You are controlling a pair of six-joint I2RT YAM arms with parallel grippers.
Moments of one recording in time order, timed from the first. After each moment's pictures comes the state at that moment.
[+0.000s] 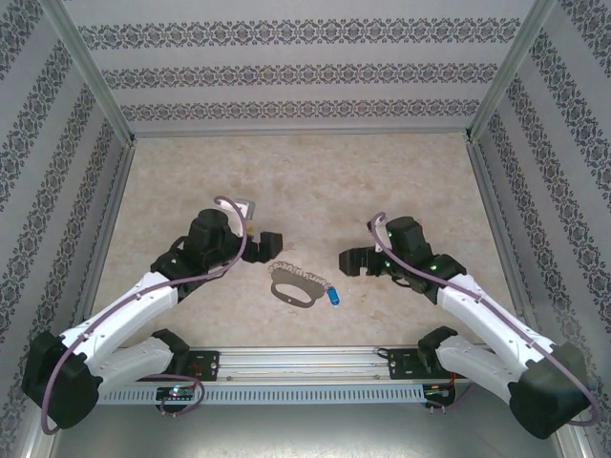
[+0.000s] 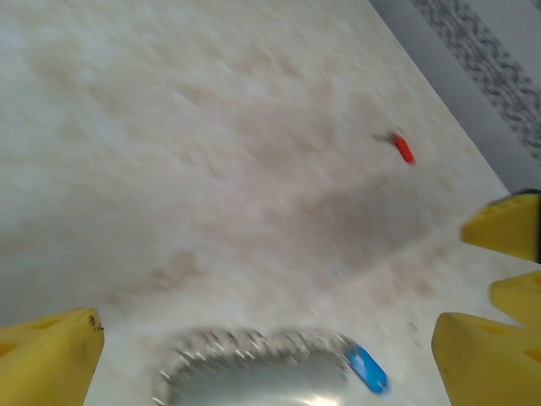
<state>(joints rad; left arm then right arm) -0.56 1.01 0.66 -0.19 0.20 -0.44 0.53 0.94 0.61 -0.49 -0.27 0.41</state>
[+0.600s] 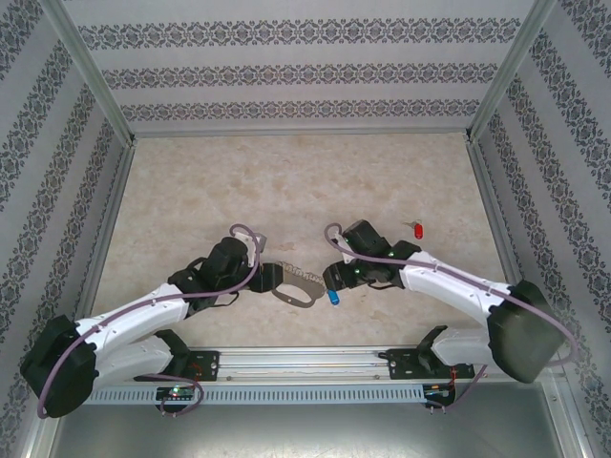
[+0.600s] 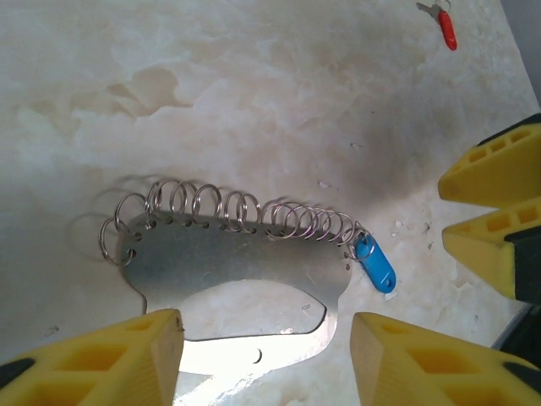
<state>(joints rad) -0.69 1.05 0.48 -0.14 0.17 -0.62 0.70 1.30 0.75 -0.53 -0.23 0.37</state>
